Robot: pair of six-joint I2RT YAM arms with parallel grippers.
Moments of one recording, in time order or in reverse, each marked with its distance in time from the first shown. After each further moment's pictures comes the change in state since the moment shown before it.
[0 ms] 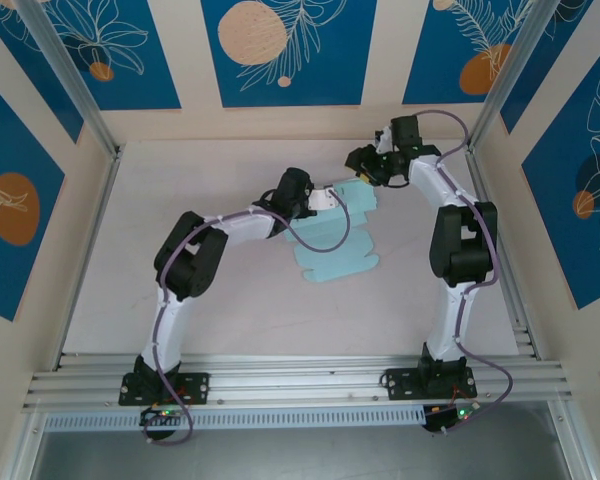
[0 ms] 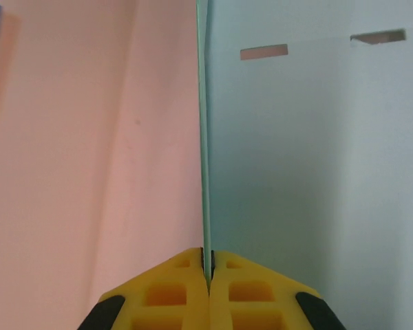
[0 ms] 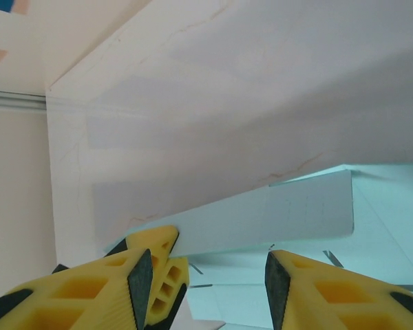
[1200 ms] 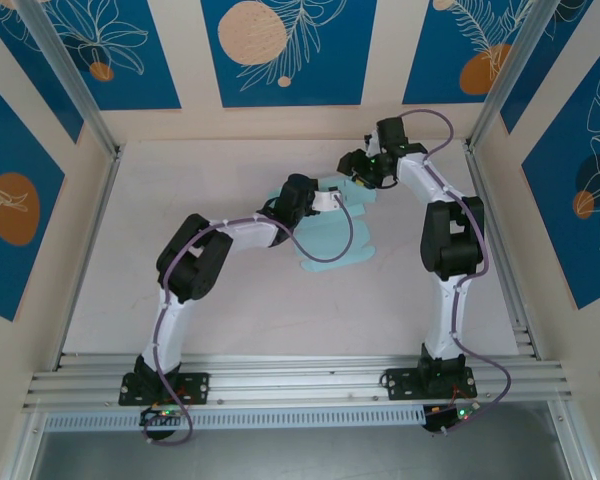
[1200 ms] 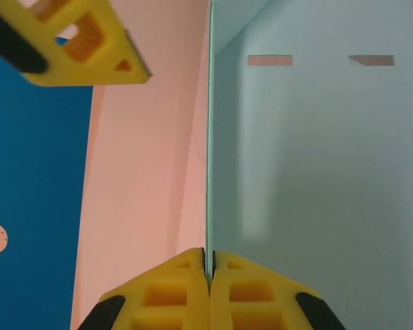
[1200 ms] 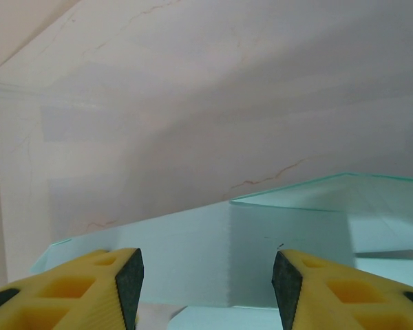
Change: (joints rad) left arm -0.033 -0.002 -0.061 0.211 -0.107 0.112; right arm 0.054 0.089 0.063 -0.063 0.111 -0.054
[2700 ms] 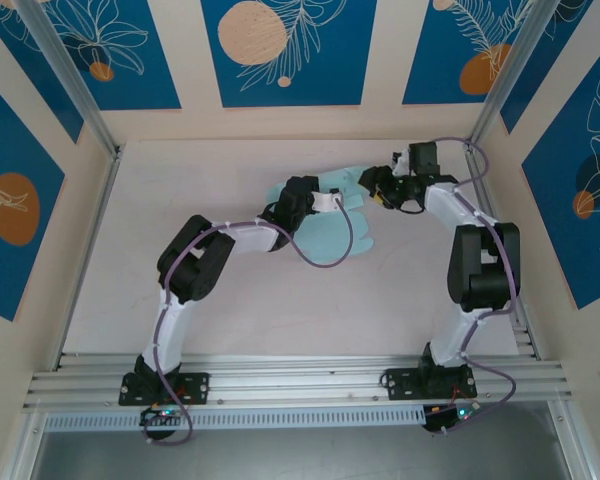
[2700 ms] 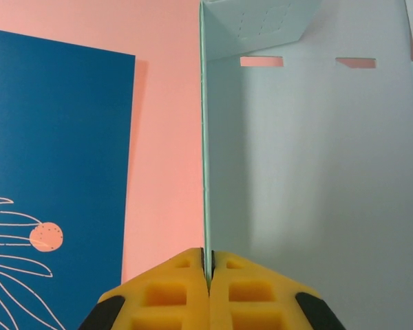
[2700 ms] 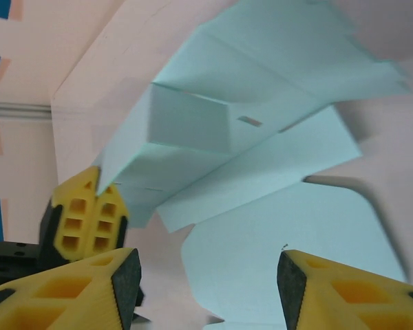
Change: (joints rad) left arm -0.011 0.000 -0.045 0.145 -0.048 0.105; right arm -0.119 -0.339 -0.519 0.285 -0.134 0.127
